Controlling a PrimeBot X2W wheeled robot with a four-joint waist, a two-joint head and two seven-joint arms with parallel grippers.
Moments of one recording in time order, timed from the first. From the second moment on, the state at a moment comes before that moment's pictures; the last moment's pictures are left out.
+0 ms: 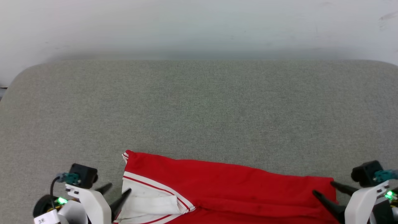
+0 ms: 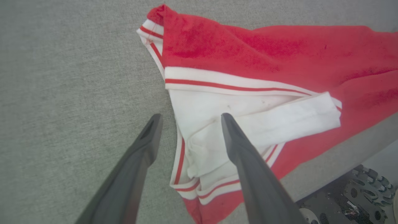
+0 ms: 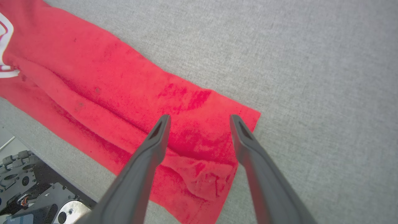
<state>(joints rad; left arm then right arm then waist) -0.39 0.89 -1.05 0.08 -1.17 0.16 0.05 -0.05 -0.64 0.38 0.07 0.68 0.13 0.37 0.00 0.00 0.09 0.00</state>
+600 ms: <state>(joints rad) -0.29 0.83 -0.77 -0.02 -0.94 0.46 -0.26 0.06 -0.67 0.11 0.03 0.72 0.13 0.65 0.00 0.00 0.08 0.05</state>
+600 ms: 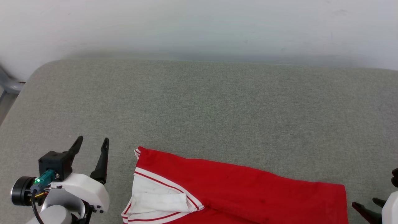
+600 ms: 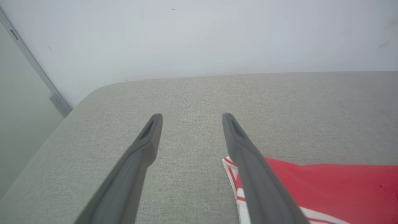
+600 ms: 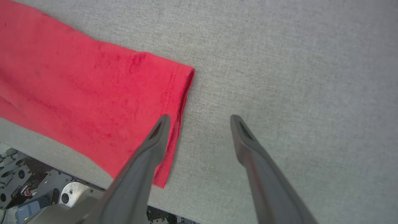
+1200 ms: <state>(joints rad) 0.02 0.49 -0.31 -0.08 -0.51 0.42 -0.26 0.02 -0.59 0.19 0.17 0.75 0.13 0.66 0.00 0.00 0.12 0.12</state>
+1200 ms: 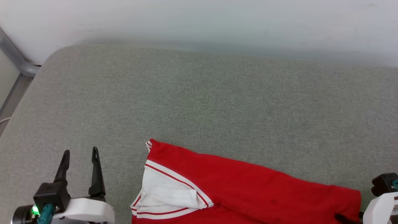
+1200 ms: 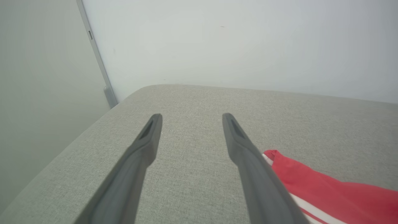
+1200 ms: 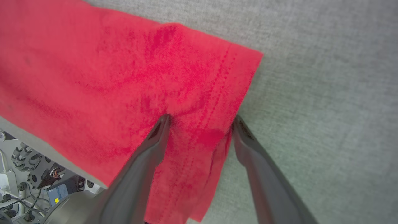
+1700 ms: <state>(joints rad) 0.12 0.24 -0.10 -0.07 -0.17 0.30 -0.26 -0.02 -0.62 0.33 0.26 0.79 0.13 0.58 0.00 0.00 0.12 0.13</state>
